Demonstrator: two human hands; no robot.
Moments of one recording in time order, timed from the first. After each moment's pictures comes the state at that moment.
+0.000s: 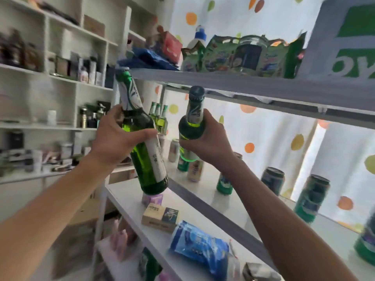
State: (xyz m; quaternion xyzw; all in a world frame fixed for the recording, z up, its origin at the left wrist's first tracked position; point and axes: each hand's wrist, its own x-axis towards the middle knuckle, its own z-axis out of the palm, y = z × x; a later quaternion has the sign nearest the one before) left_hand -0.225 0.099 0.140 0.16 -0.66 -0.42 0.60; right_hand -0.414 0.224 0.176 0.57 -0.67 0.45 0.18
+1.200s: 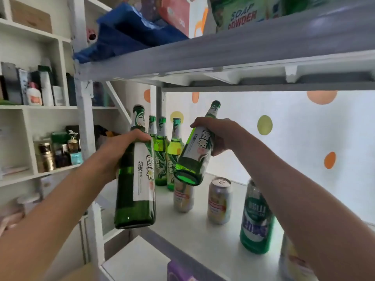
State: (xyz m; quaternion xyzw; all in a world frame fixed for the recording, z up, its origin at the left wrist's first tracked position) left_hand -0.433 -0.300 0.161 0.19 -0.69 -0.62 0.31; right_hand -0.638 -0.147 0.216 0.24 -0.78 0.55 -0.18
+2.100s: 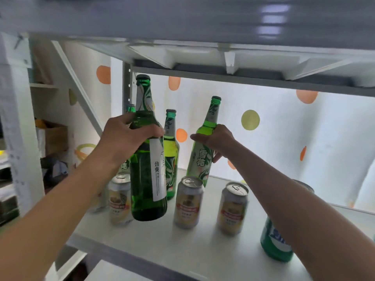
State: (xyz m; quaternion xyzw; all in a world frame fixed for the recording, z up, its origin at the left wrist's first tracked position) left_hand -0.518 -0.394 0.159 0.01 -0.72 -0.59 0.38; right_hand -0.689 -0.215 0.173 0.14 -0.90 0.40 0.04
